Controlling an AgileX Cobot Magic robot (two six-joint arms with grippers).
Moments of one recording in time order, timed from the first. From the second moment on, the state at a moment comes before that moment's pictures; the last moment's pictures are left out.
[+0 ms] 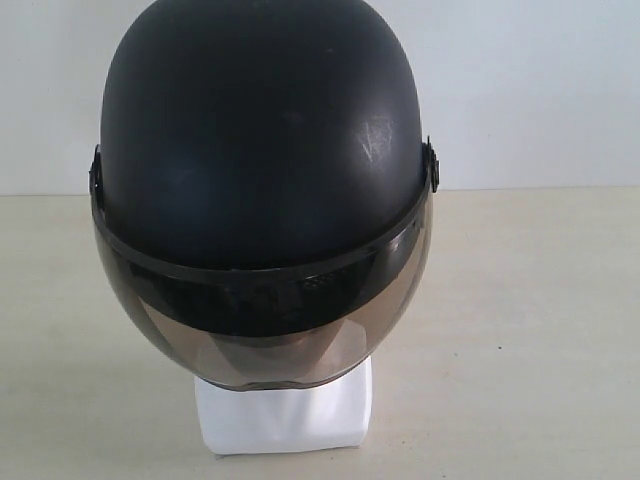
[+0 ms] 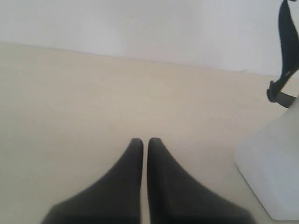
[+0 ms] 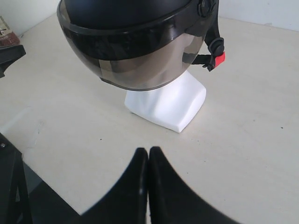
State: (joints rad) left arm -0.08 0.00 0.00 0.07 0.31 -0.20; right arm 0.14 0.27 -0.78 0.60 1.21 -0.37
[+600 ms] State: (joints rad) left arm 0.03 0.00 0.00 0.07 0.31 -0.20; right arm 0.14 0.27 -0.78 0.60 1.21 -0.37
